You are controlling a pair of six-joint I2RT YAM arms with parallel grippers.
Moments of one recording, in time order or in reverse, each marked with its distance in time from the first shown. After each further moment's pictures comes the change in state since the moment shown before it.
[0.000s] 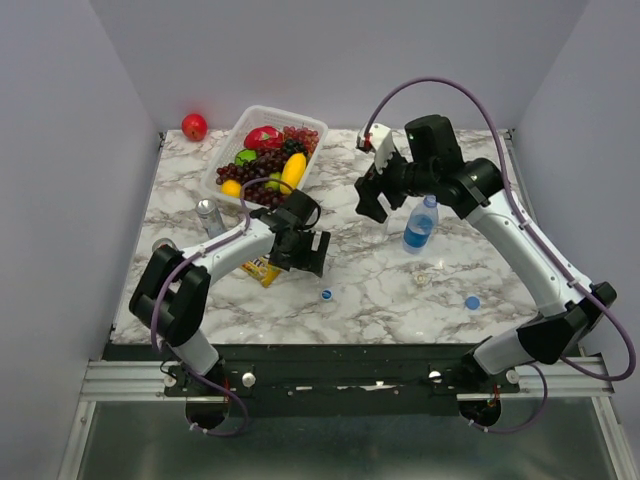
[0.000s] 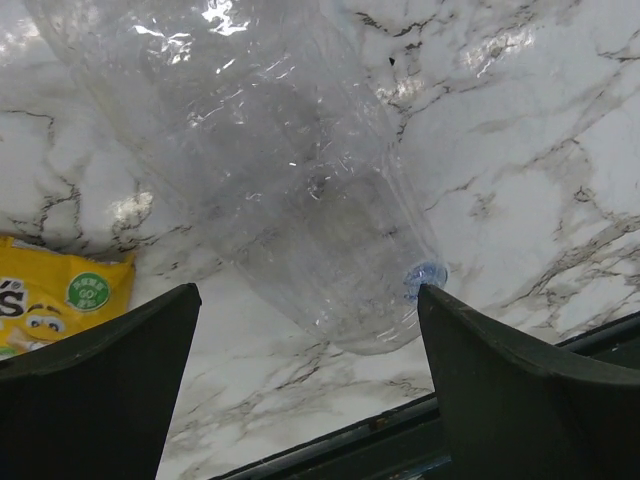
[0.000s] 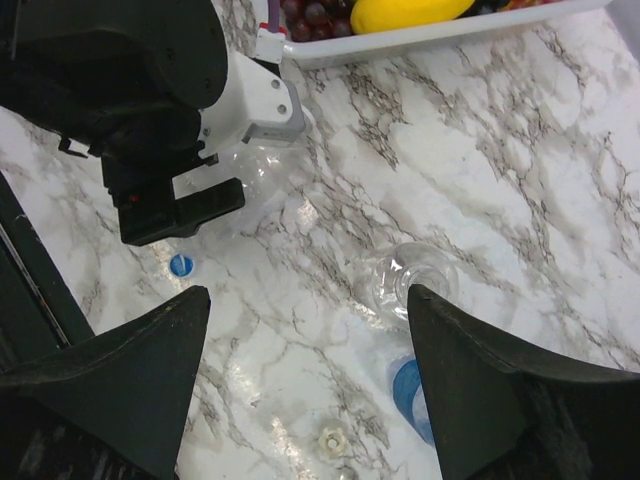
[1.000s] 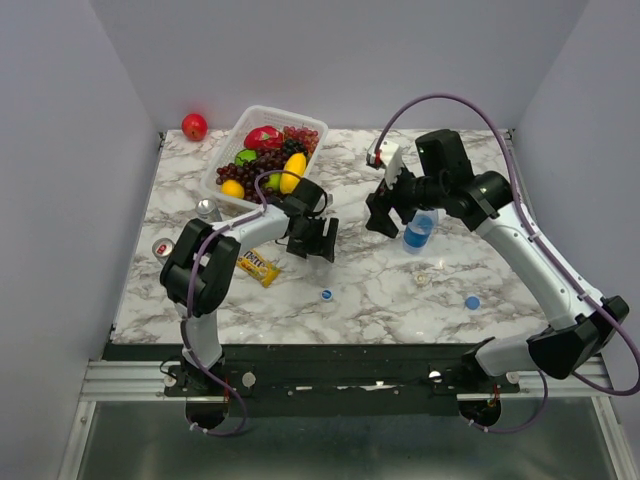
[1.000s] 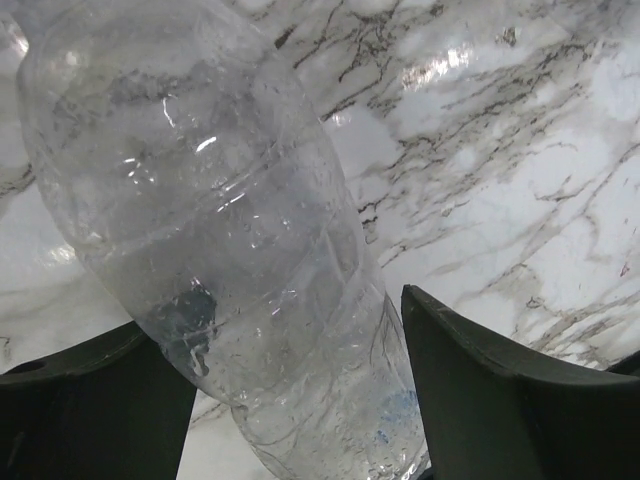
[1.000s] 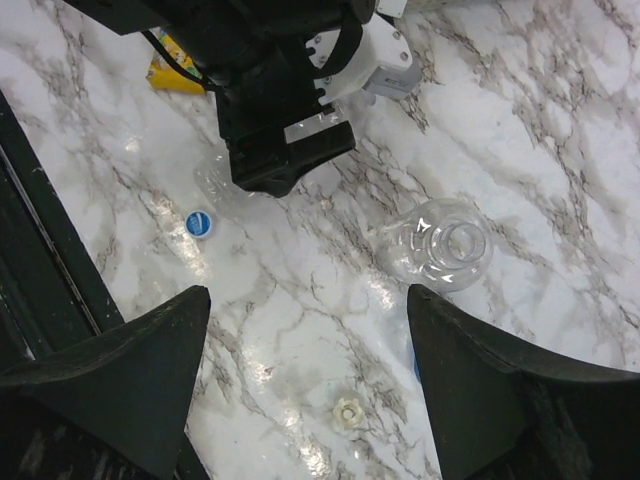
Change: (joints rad) left arm 0.047 0.267 0.161 0.137 0.119 0.009; right arm -0.048 -0.099 -0.148 -0.009 -0.072 -0.036
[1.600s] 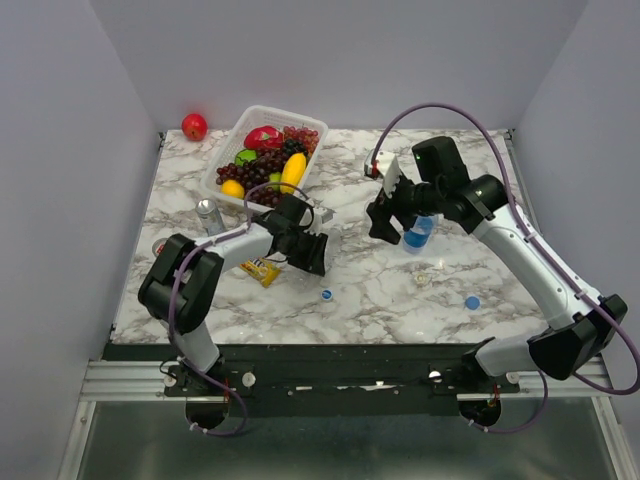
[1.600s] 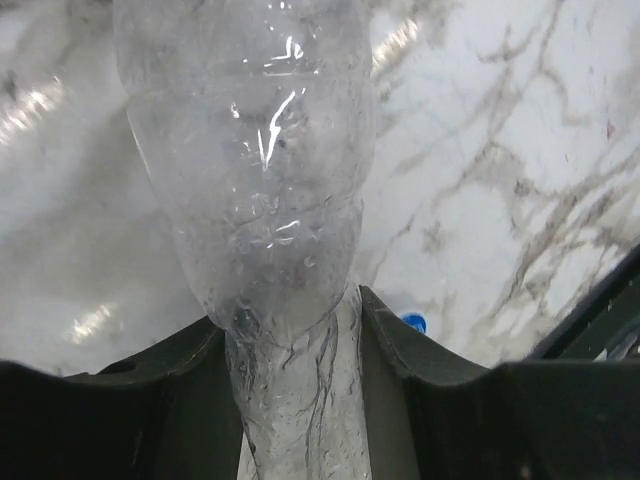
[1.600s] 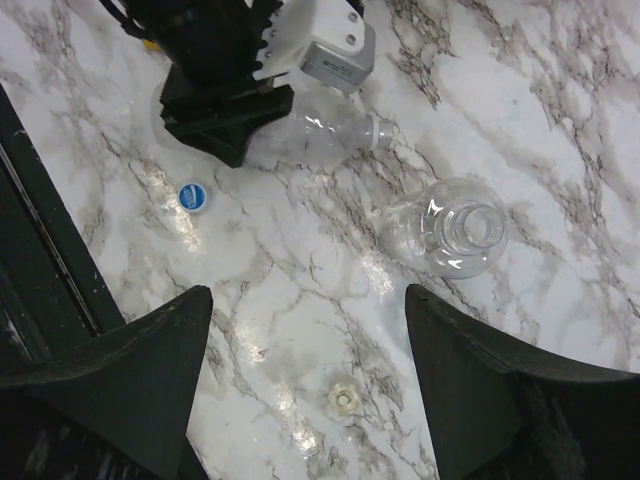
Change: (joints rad) left arm 0.026 -0.147 -0.247 0.193 0.201 0.194; right arm 0.000 -0.005 -0.053 -0.011 -0.001 -0.053
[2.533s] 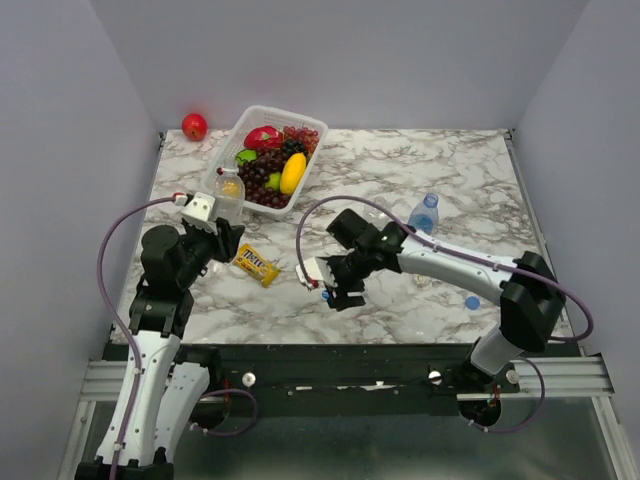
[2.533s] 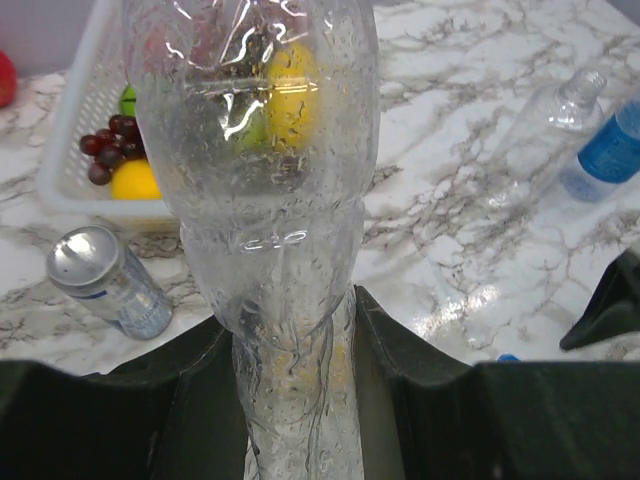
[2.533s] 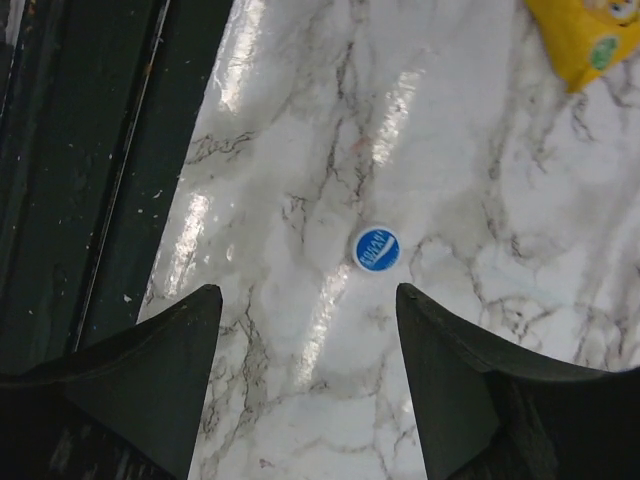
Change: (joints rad) left arm 0.435 -1.122 -0.324 0.051 -0.088 0.155; right arm 0.369 0.216 -0.274 0.152 -0.138 -0.480
